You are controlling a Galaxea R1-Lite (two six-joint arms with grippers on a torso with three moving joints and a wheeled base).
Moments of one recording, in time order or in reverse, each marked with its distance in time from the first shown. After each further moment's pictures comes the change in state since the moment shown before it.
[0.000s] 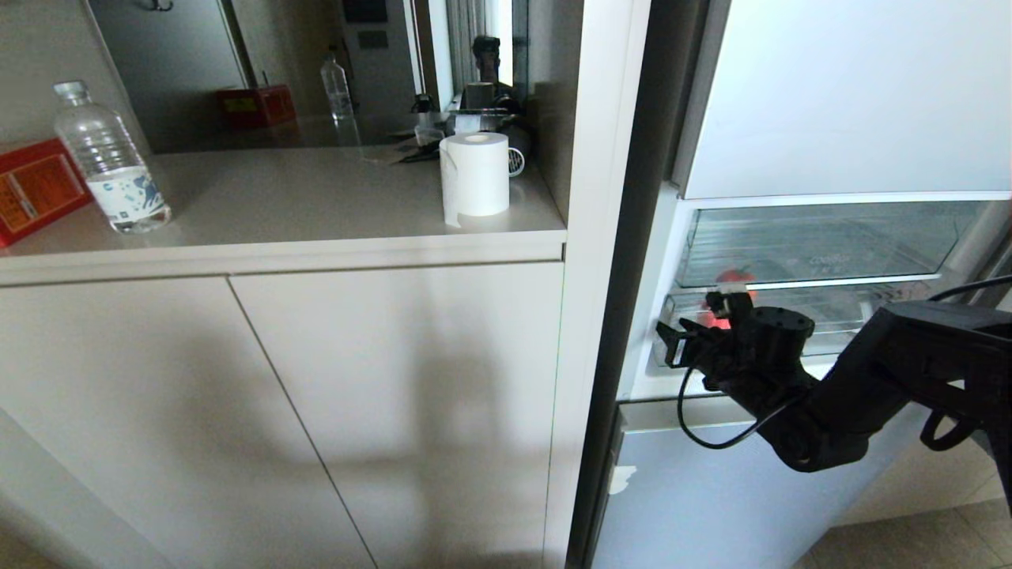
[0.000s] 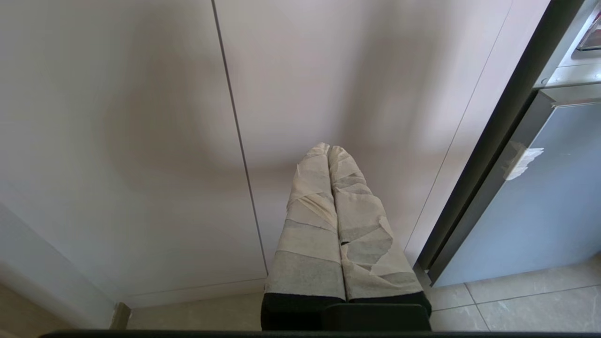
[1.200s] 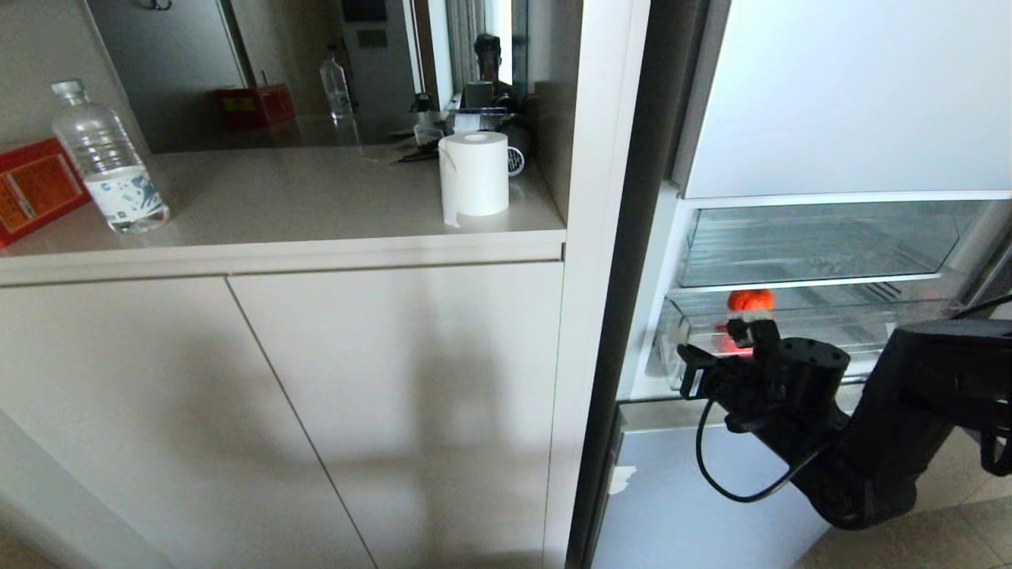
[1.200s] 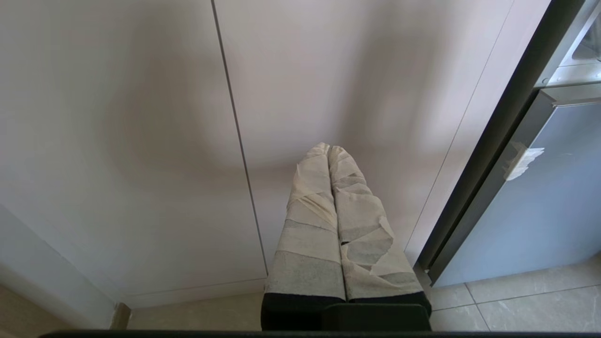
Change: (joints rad) left arm 0.000 0.000 0.000 0.000 0.000 0.000; right arm 0.034 -0.081 0.319 -0.206 -0.012 0.010
